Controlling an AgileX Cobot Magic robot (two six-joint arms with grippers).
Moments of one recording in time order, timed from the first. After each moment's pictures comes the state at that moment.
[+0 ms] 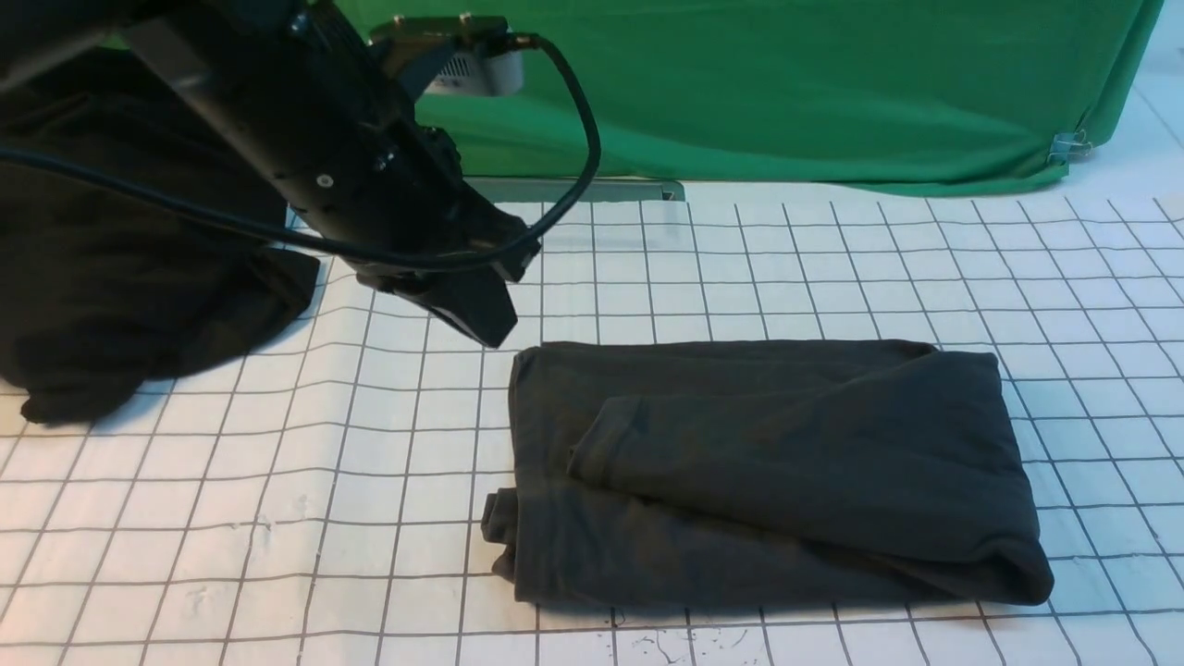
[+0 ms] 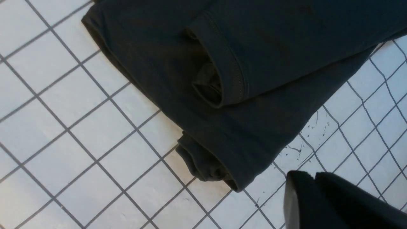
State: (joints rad) right arm 0.25 0.94 -1.28 -0.06 1.20 -0.02; left arm -0.36 1.64 -1.55 -0.34 1.21 0.27
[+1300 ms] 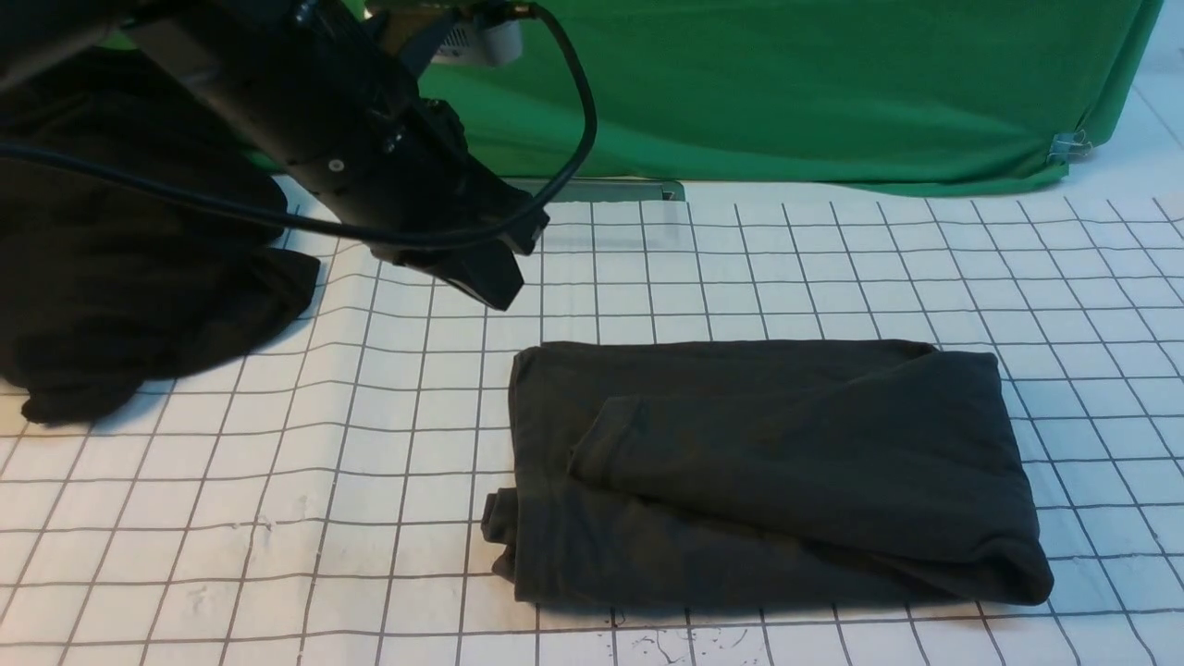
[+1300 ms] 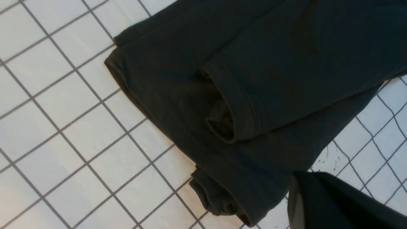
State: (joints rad) right arm 0.25 0.29 -0.58 -0.01 0.42 -0.07; left arm -0.36 1.64 -1.55 -0.34 1.12 0.27
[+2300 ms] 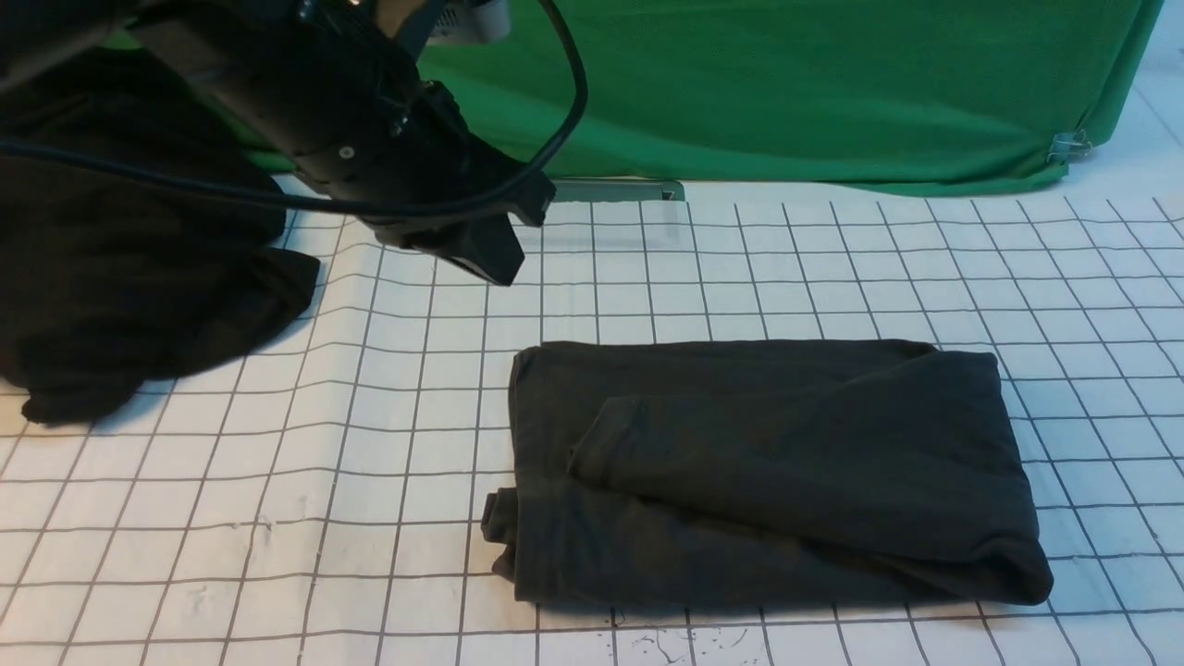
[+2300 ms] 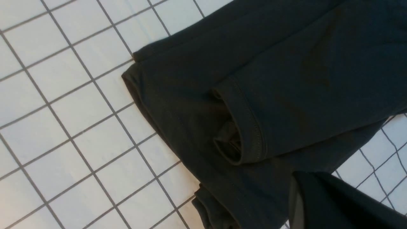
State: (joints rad) right arm 0.25 0.07 -0.09 -0.15 0.20 -0.07; left arm -0.36 1.64 -1.55 -0.33 1.05 0.18
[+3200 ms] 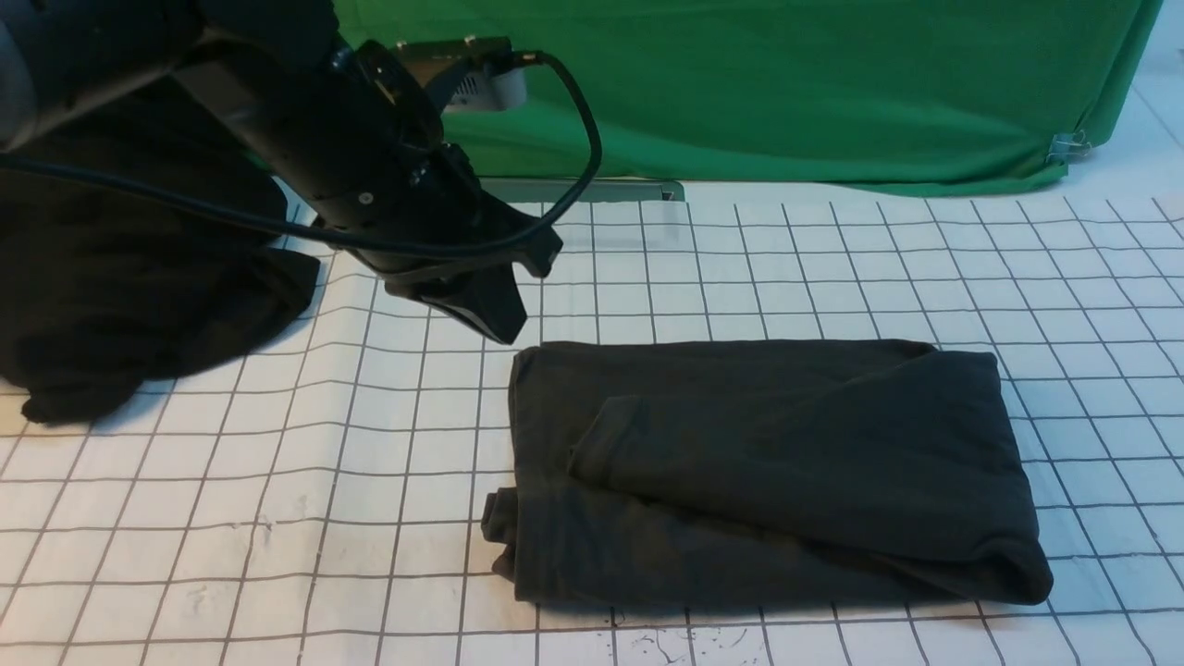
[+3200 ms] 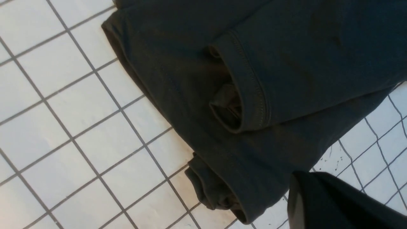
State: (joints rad) right arm 0.16 0.00 -0.04 -0.09 0.26 -0.07; left arm -0.36 1.69 -1.53 -0.34 1.11 0.18
